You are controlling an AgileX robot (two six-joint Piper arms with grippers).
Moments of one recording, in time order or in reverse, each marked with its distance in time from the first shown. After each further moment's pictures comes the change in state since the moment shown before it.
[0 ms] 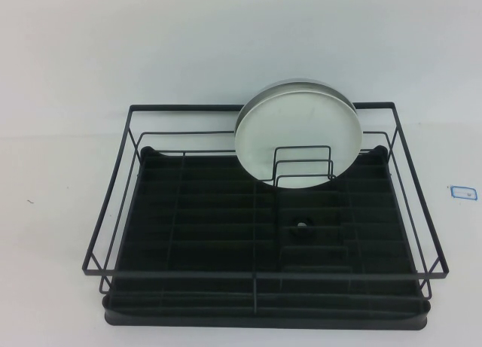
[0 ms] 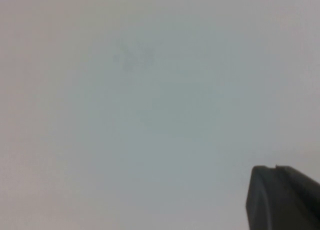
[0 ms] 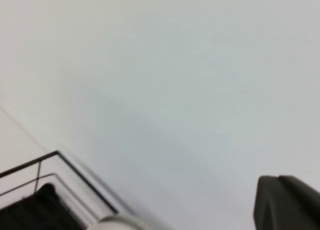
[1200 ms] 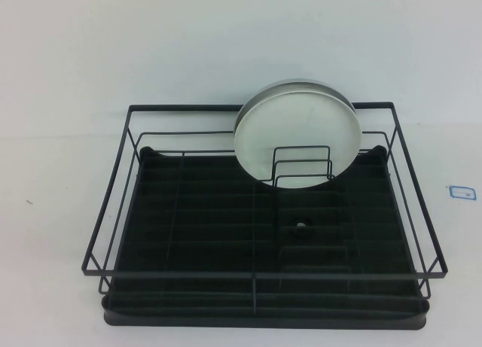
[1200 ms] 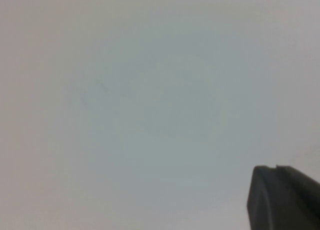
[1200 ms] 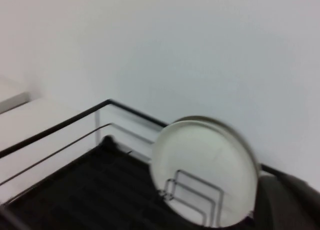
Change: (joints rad) right arm 0.004 -0.596 0.874 0.347 -0.286 -0.089; left arm 0.000 0.000 0.002 1.287 0.167 -0.907
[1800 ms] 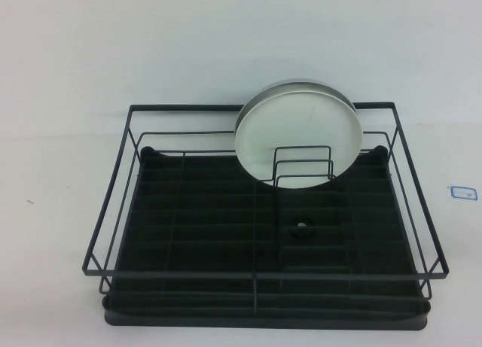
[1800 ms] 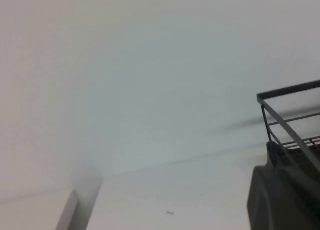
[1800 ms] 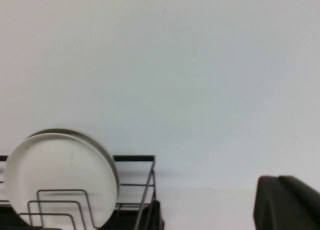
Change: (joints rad) right arm -0.529 -0.451 0.325 0.204 0.031 -0.036; left arm -0.013 -0.222 0.363 0.094 0.012 -0.353
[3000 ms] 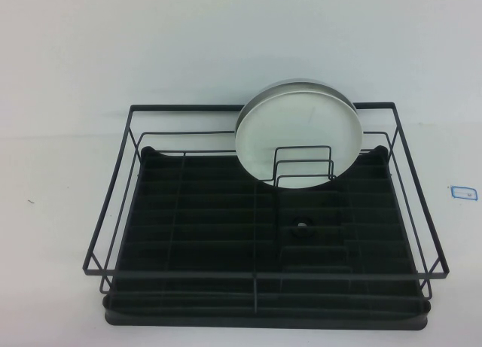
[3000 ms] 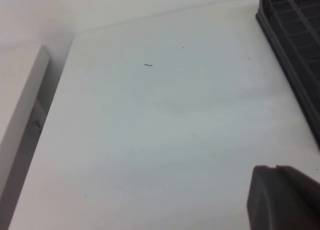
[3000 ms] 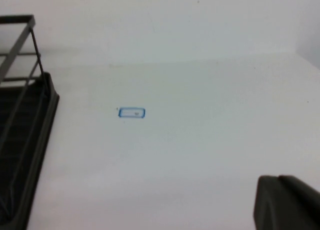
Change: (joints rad) right arm -0.014 -0.196 0.268 -1.006 0.064 0.909; left arm 0.040 -0.003 -0.007 -0.034 0.419 0.018
